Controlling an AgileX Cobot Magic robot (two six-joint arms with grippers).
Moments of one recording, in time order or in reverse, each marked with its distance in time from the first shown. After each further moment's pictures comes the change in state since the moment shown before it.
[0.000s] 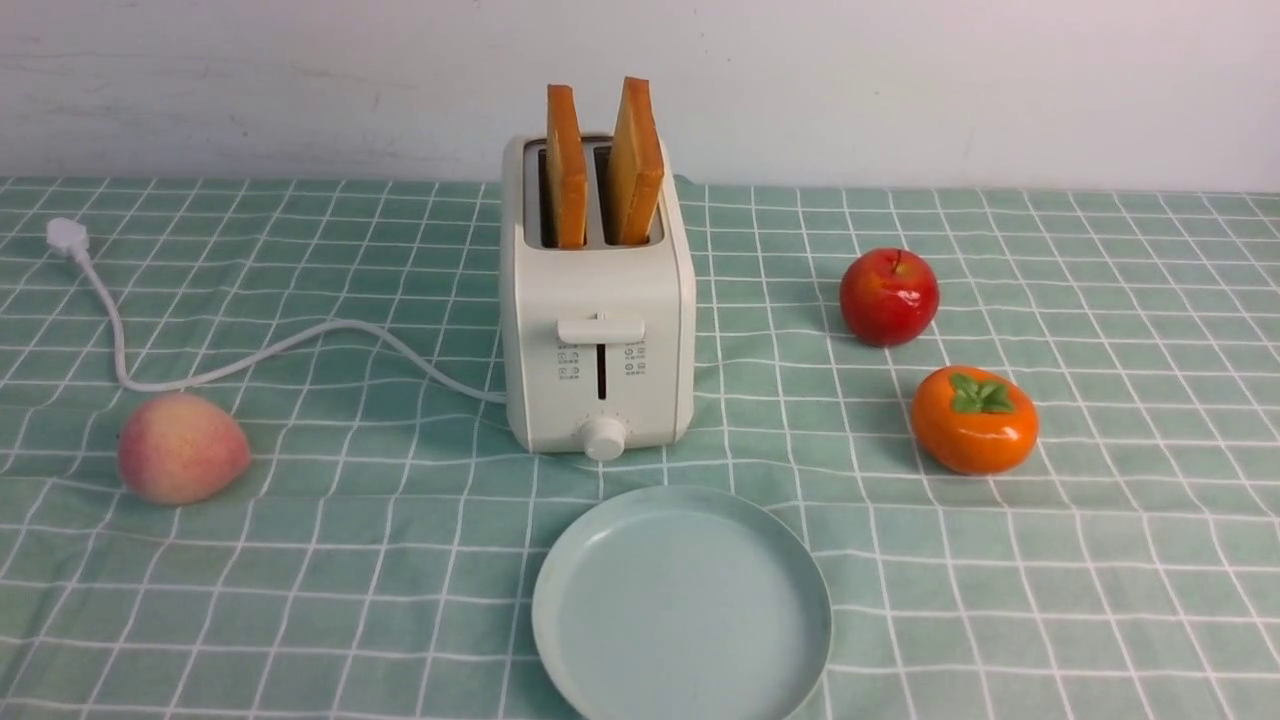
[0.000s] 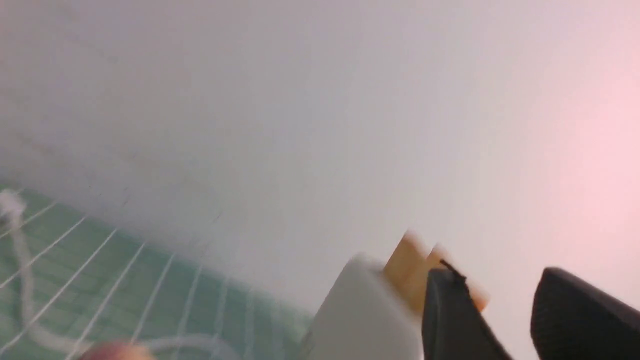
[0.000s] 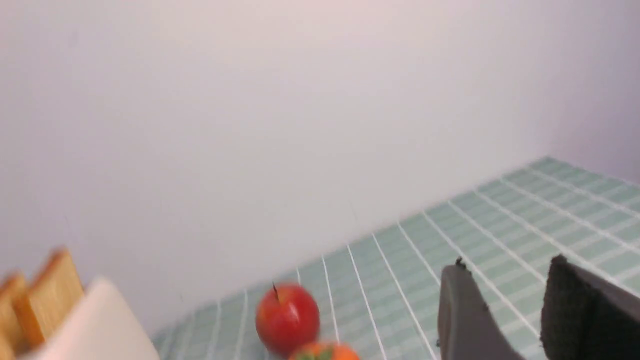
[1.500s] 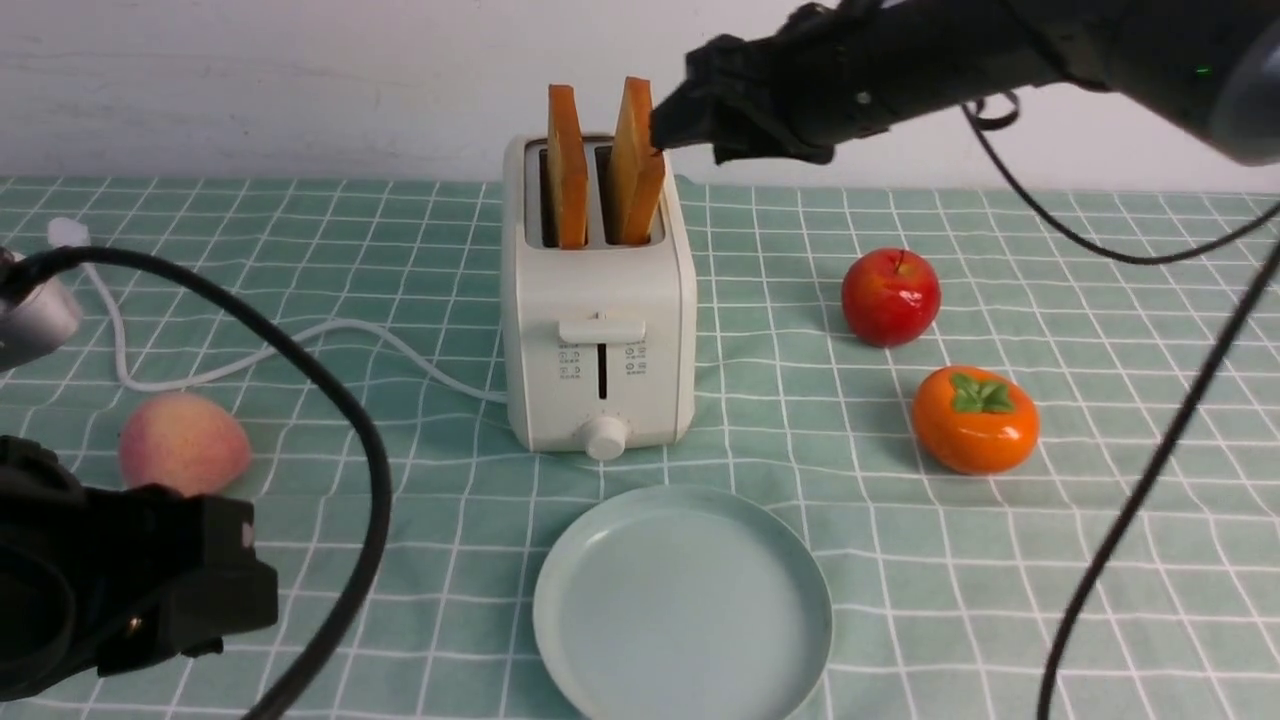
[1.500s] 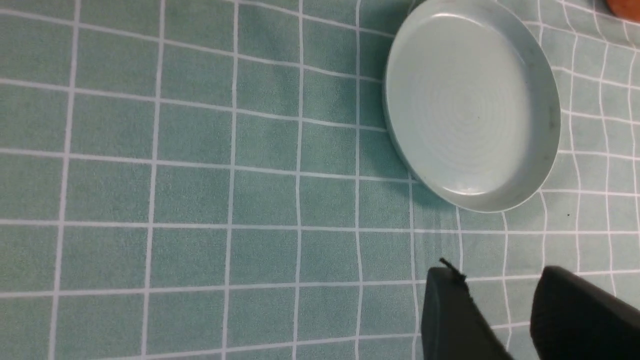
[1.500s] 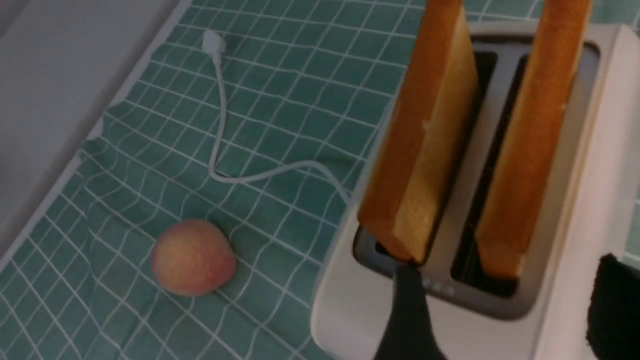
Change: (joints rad) right arm 0.485 2.026 -2.013 0.401 0.905 -0.411; left arm -0.232 0.880 -0.878 -0.125 1.348 0.081
